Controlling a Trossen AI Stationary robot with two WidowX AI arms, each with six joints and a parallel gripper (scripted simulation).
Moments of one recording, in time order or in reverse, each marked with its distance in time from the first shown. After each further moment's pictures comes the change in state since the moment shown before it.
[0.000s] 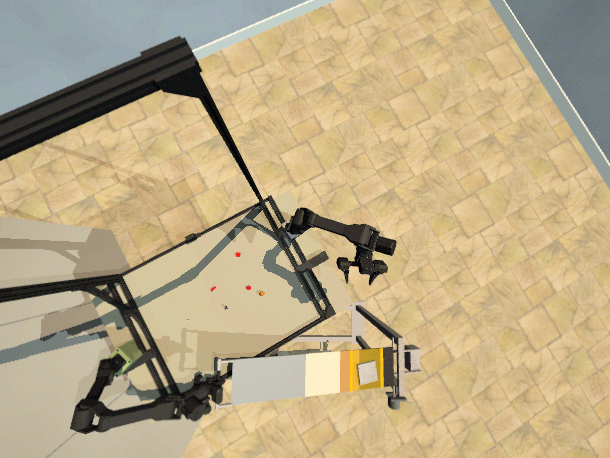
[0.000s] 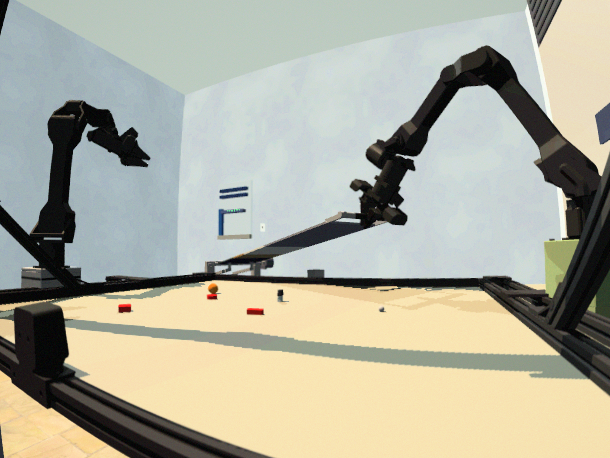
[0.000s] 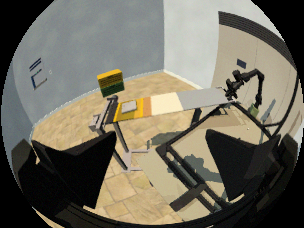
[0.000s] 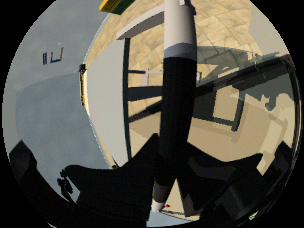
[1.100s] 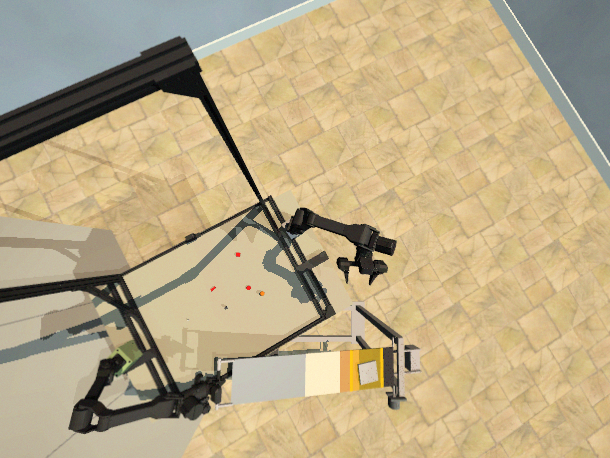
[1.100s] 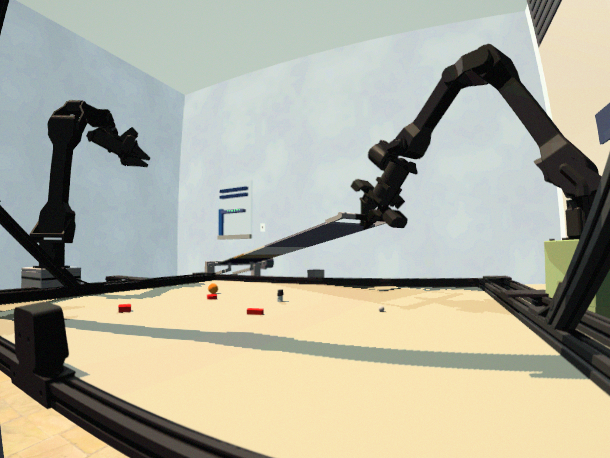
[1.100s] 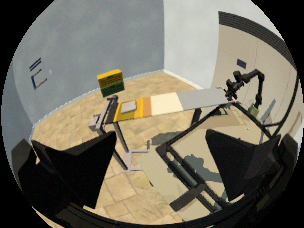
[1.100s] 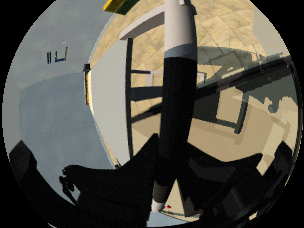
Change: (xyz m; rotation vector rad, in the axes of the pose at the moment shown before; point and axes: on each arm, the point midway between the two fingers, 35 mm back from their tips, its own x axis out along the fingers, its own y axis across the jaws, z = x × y) left arm 0.000 0.000 0.000 0.000 0.000 0.000; right arm 0.001 -0.001 0.000 -0.001 -0.001 0.049
